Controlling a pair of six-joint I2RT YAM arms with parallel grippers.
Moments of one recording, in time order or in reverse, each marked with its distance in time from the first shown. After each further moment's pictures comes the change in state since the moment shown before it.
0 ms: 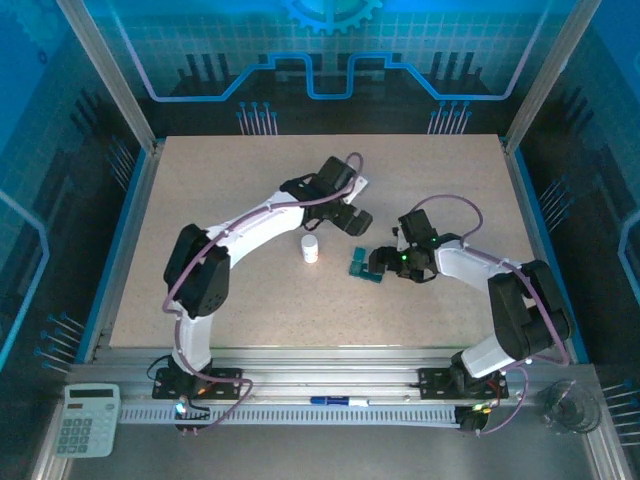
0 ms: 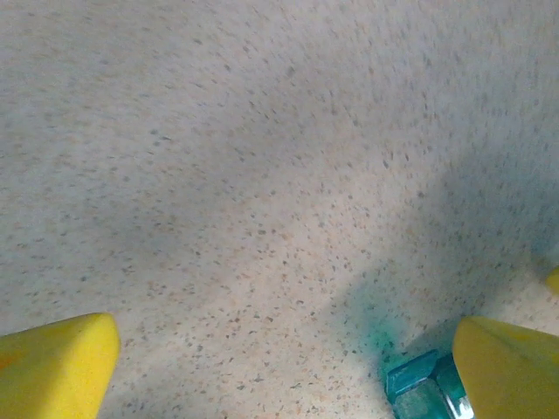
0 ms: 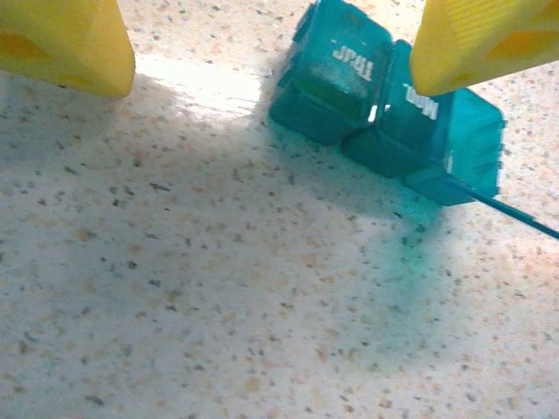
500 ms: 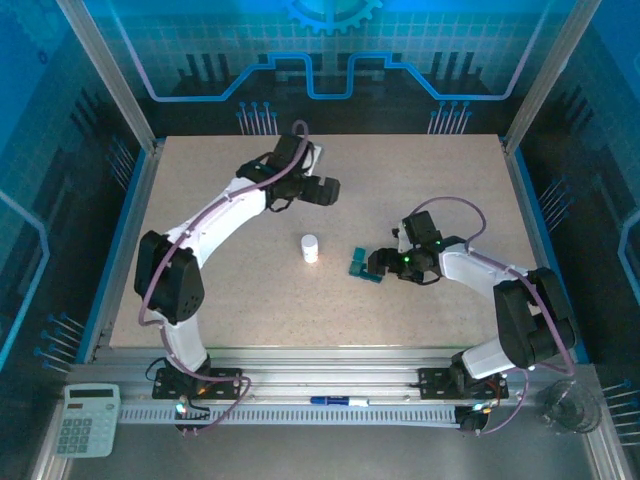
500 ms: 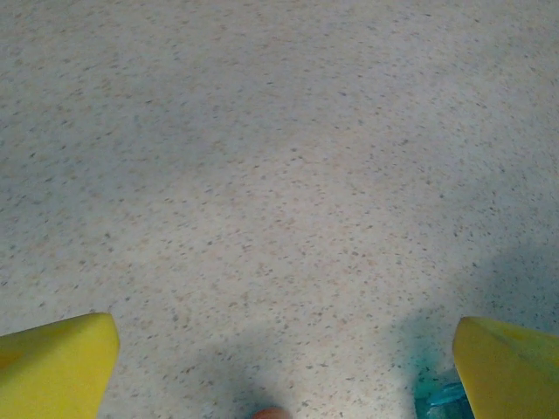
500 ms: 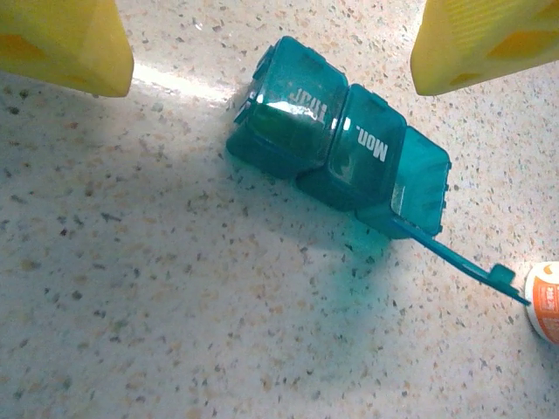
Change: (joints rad) left arm 0.184 -0.130 -0.026 -0.057 0.027 -0.184; right arm -0.012 -0.048 -0.030 0.001 -0.091 -0.007
